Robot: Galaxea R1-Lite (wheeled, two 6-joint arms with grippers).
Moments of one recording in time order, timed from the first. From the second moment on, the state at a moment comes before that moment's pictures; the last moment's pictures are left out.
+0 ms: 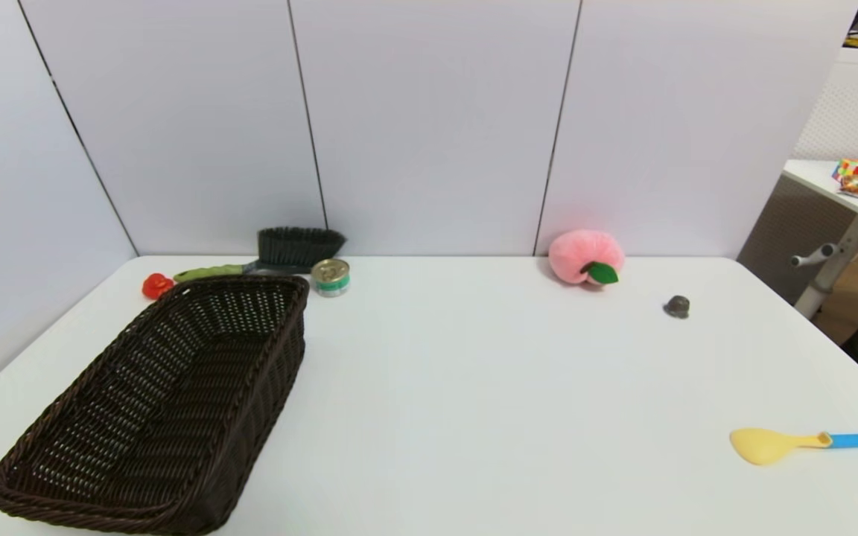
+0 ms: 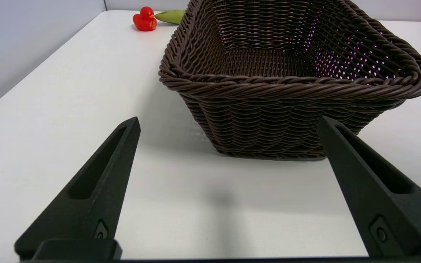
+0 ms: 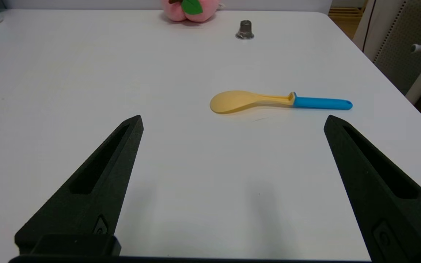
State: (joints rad) left arm 0.00 0.00 0.00 -0.01 -0.01 -0.01; right arm 0.00 0.00 0.00 0.01 0.00 -0.01
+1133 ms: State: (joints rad) left arm 0.00 0.00 0.00 -0.01 -0.01 -0.01; right arm 0.00 0.00 0.00 0.01 0.00 0.00
